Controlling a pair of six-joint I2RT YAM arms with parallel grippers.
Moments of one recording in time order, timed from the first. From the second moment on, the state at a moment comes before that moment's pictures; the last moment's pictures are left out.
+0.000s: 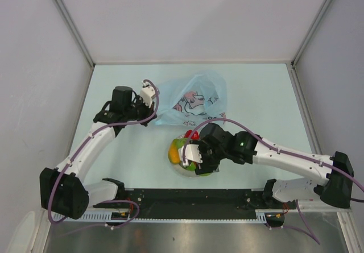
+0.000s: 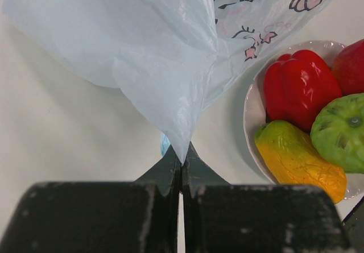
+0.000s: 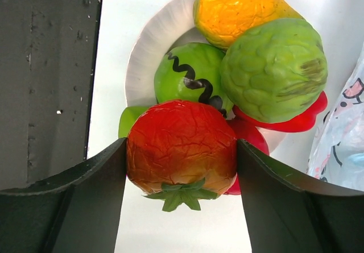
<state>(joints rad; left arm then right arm) -0.28 1.19 0.93 -0.44 0.44 0.27 1.12 1.22 1.01 -0.70 -0.21 -0.66</state>
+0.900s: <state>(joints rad) -0.28 1.17 0.92 -0.44 0.44 0.27 1.12 1.23 0.98 -0.67 -0.19 -0.65</state>
